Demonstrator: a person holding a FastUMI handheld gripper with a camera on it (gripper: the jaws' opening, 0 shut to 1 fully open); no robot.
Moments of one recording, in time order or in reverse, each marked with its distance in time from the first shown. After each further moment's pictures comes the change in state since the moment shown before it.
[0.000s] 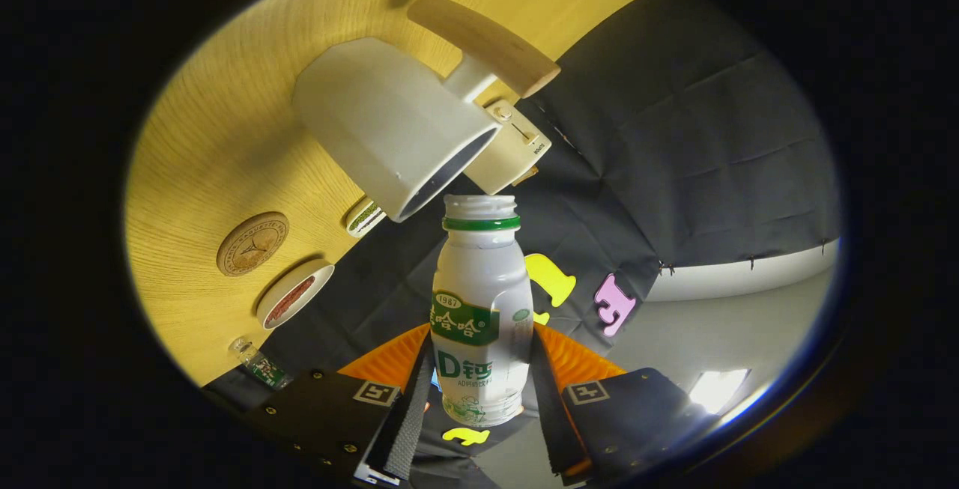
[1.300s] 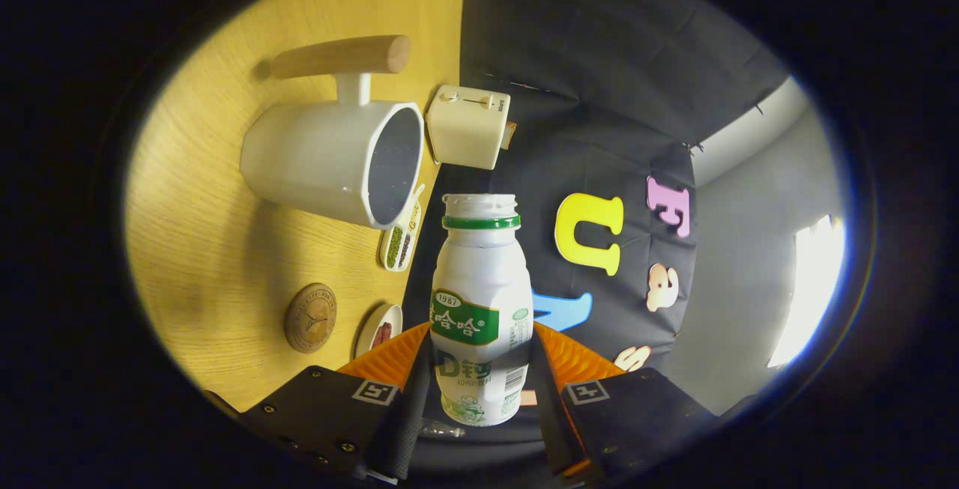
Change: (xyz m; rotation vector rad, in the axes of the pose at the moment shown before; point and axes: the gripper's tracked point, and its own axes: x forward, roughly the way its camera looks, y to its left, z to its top) arm -0.003 0.047 -0.009 0.633 0.067 0.189
